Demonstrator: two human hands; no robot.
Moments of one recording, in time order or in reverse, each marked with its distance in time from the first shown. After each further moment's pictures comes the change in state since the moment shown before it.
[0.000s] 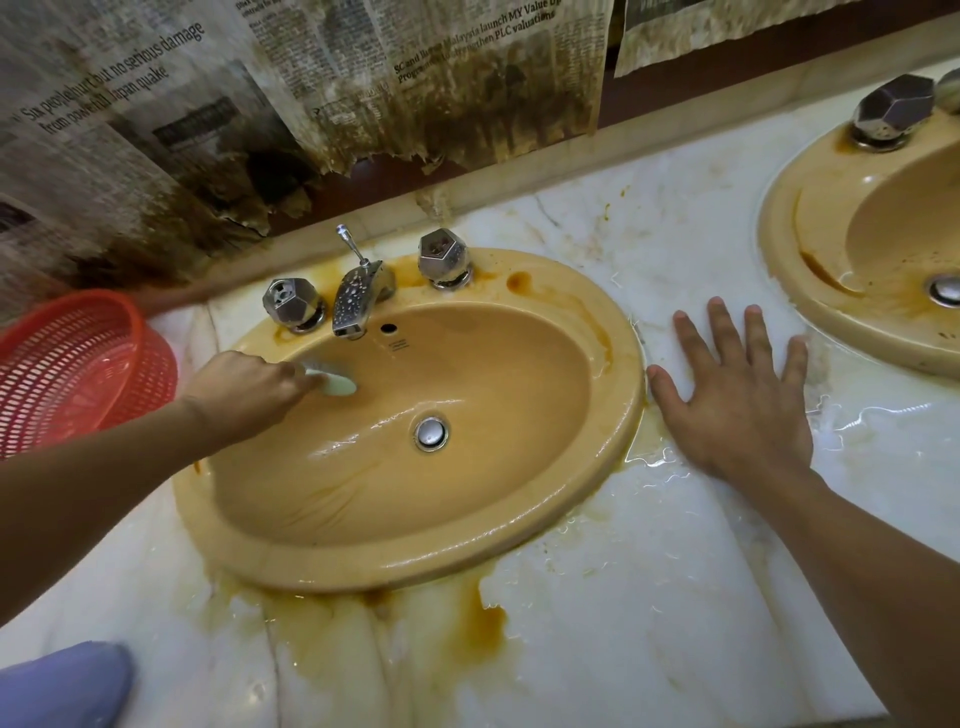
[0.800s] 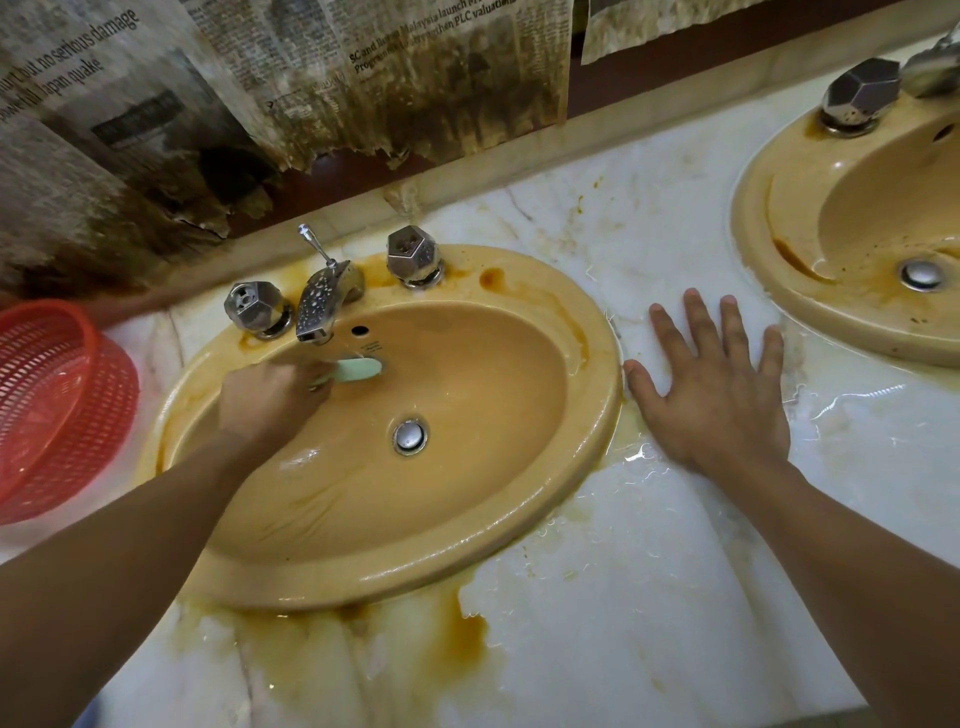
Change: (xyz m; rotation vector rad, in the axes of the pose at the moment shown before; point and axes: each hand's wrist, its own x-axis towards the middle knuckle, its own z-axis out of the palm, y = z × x) left_hand 0.041 0.049 0.006 -0.639 0.295 -0.506; right_hand -0.001 -0.002 -0.003 -0.003 -0.003 0.012
